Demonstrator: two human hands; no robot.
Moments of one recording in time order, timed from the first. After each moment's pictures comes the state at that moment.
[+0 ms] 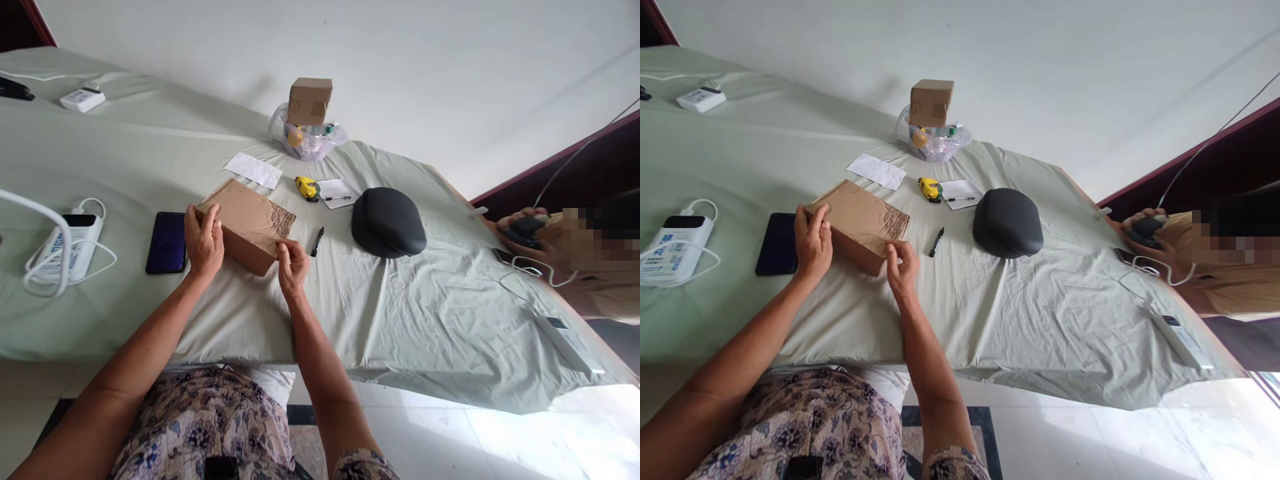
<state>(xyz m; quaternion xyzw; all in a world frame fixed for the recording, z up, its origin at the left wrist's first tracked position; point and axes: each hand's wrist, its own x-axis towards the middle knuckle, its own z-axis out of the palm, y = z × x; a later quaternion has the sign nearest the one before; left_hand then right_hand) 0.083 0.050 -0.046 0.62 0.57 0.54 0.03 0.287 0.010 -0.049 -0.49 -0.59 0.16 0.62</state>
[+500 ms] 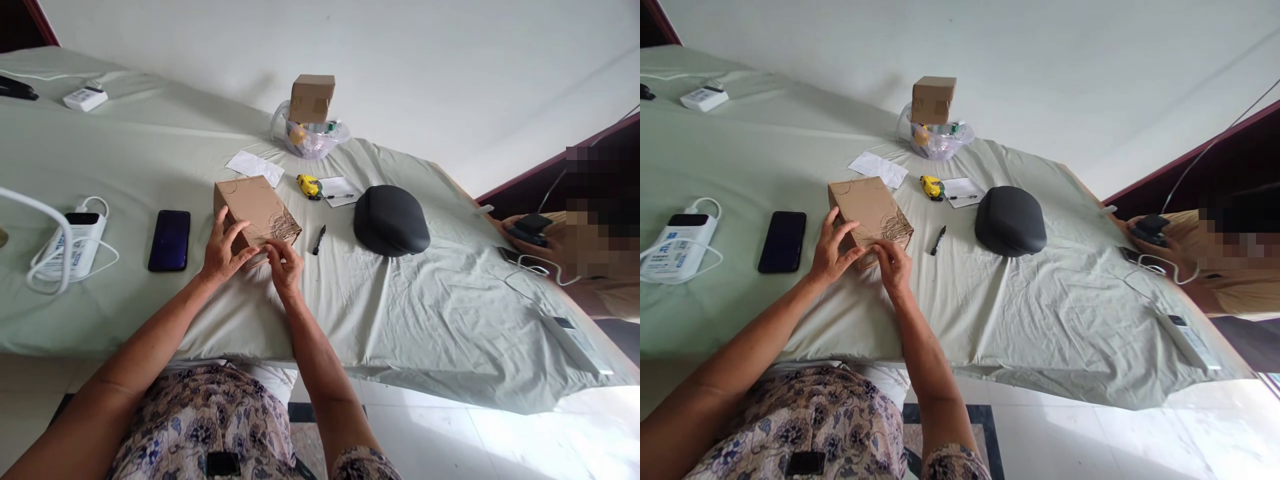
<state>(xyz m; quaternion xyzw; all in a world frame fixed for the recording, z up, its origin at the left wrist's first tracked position) 0.095 0.032 -0.046 0.74 0.46 0.48 0.12 0.273 0.014 -0.058 -0.48 -0.60 0.17 0.61</state>
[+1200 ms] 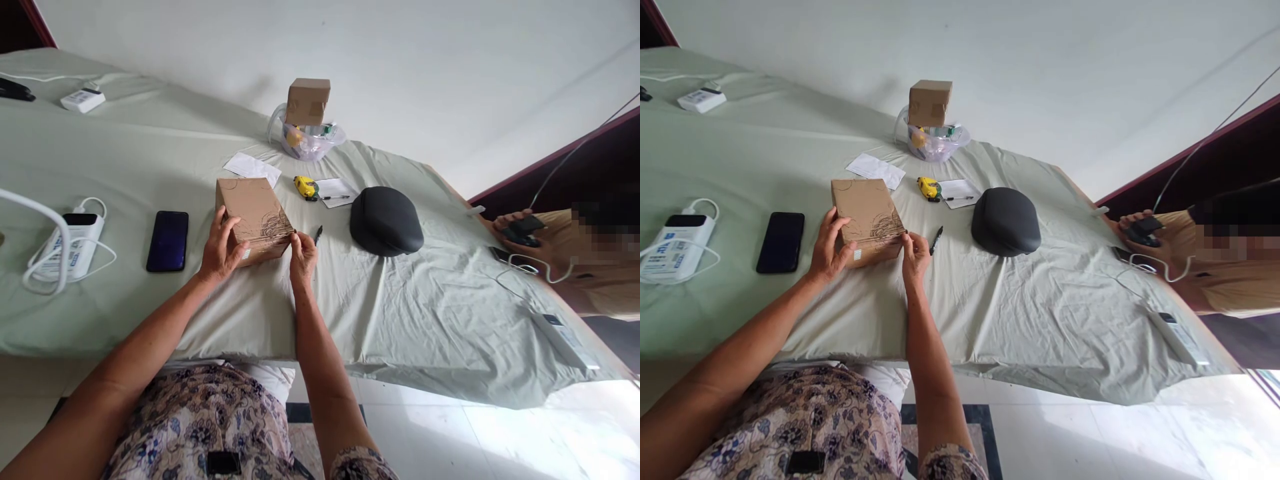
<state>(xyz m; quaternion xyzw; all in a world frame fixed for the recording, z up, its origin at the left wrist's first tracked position) 0.095 0.034 -0.048 0.73 0.45 0.50 0.13 0.313 0.040 -0.069 -0.58 -0.43 0.23 0.65</state>
